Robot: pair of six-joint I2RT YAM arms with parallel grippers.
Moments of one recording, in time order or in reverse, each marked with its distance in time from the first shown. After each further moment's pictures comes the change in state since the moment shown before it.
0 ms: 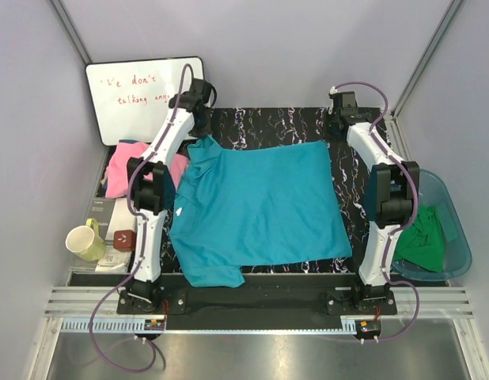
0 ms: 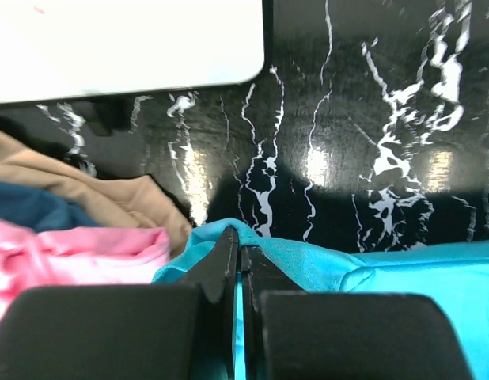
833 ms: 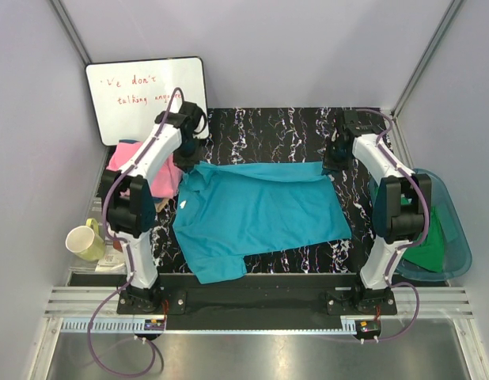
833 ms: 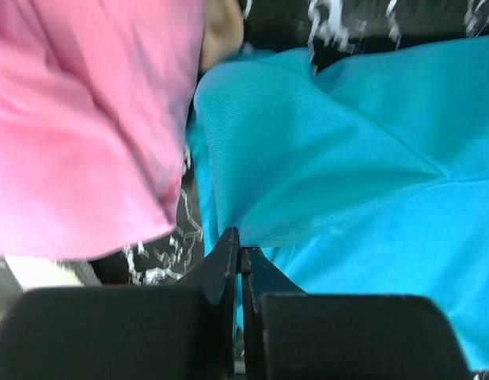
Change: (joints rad) left arm -0.001 -0.382 -0.542 -0.103 0.025 -0.001; right arm -0.003 -0.183 -0.225 -0.277 -0.124 0.159
